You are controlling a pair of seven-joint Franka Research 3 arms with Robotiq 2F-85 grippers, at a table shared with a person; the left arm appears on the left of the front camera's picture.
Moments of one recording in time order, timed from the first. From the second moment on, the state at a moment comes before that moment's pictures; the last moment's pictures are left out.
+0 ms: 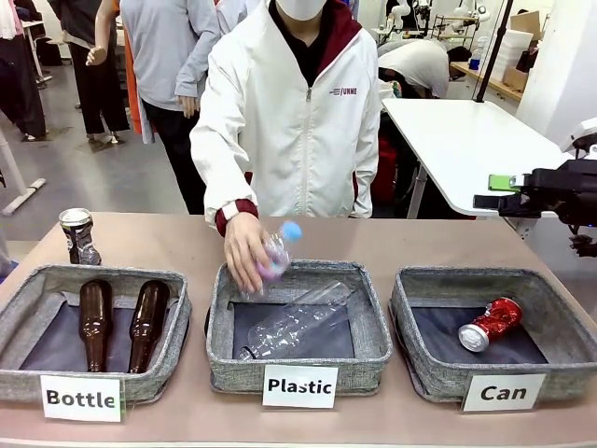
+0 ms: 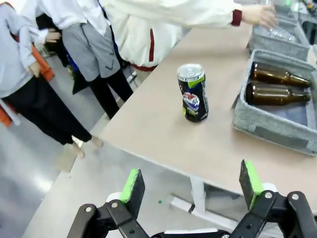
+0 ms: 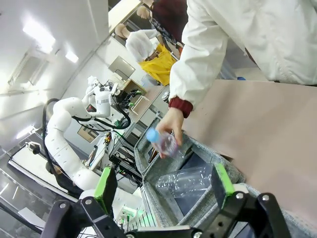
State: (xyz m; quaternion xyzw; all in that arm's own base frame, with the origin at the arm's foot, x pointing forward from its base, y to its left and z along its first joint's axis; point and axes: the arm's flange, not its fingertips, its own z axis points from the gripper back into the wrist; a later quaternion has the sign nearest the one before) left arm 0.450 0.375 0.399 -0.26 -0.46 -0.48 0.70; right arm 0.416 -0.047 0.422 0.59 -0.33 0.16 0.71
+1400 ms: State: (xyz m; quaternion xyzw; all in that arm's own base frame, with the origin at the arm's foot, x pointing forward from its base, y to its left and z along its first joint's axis) left arm 0.589 0.187 0.320 -0.34 -0.37 -0.55 0.67; right arm 0.416 -0.046 0.422 0.59 -0.33 0.16 0.71
